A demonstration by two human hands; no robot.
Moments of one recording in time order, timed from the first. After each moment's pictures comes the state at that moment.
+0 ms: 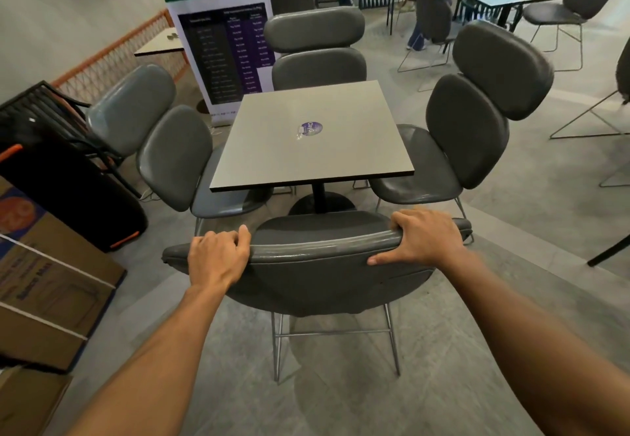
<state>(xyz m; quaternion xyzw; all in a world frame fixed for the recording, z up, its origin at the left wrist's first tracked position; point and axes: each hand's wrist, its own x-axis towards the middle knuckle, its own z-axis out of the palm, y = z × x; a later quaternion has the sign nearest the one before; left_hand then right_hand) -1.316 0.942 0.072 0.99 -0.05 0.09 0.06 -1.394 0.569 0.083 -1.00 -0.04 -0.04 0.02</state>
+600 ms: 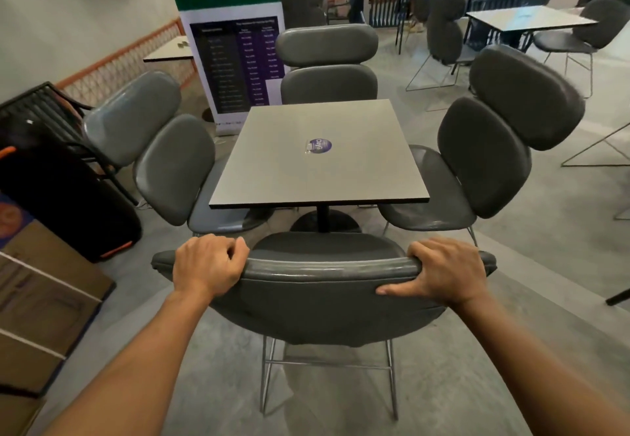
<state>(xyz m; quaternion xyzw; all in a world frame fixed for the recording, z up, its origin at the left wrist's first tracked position) -1.246 0.956 0.077 0.97 -0.14 0.18 0.05 -1.353 0.565 0.055 -0.97 -0.06 -0.25 0.00</state>
